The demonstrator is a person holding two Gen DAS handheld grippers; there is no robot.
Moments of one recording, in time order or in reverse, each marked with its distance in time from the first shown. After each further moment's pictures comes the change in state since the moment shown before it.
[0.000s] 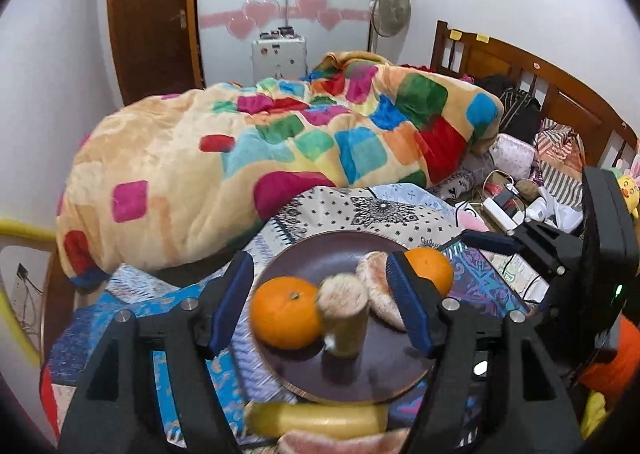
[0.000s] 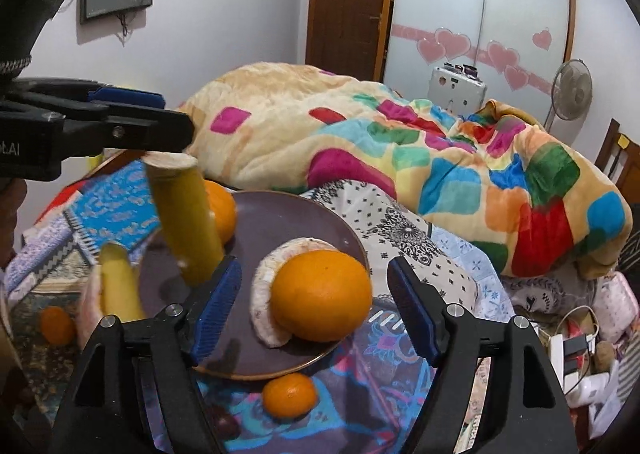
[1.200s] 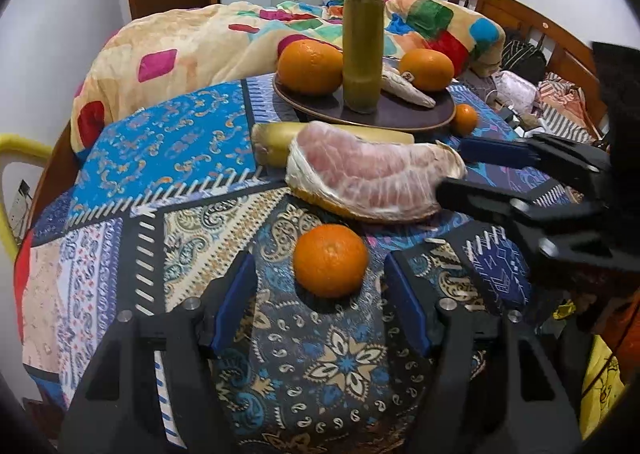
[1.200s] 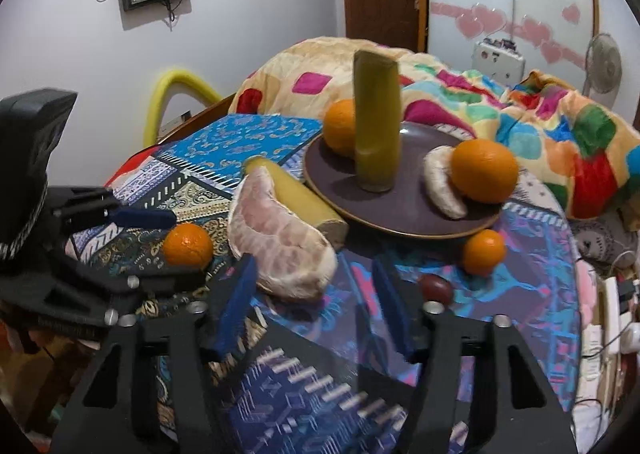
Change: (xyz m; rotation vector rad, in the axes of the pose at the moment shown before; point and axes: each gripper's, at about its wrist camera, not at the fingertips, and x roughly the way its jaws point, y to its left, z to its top) left arm -0.038 0.005 -0.181 -0.080 0.194 -0.010; right arm -0.014 0.090 -0.062 0.035 0.079 0.185
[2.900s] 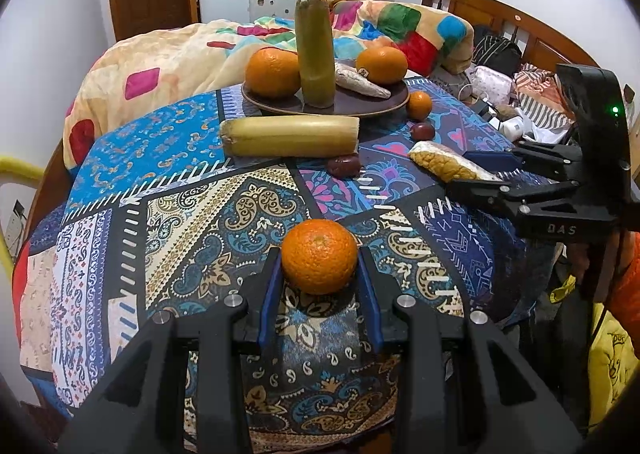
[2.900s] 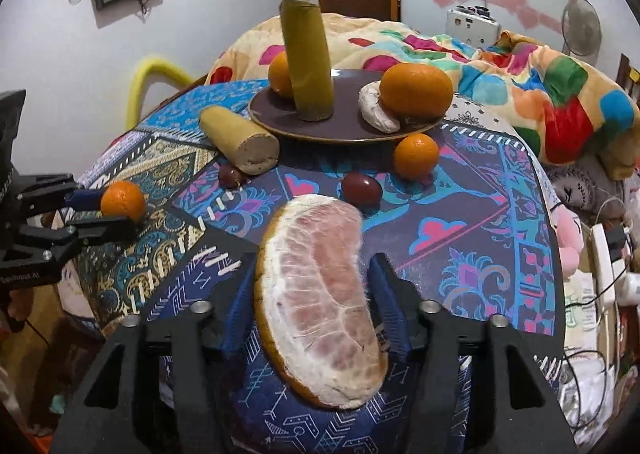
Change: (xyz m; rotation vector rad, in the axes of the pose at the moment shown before) left arm -0.019 -0.025 -0.024 0.070 -0.056 -0.024; right arm -0.028 -0.026 -0.051 0.084 0.048 -0.078
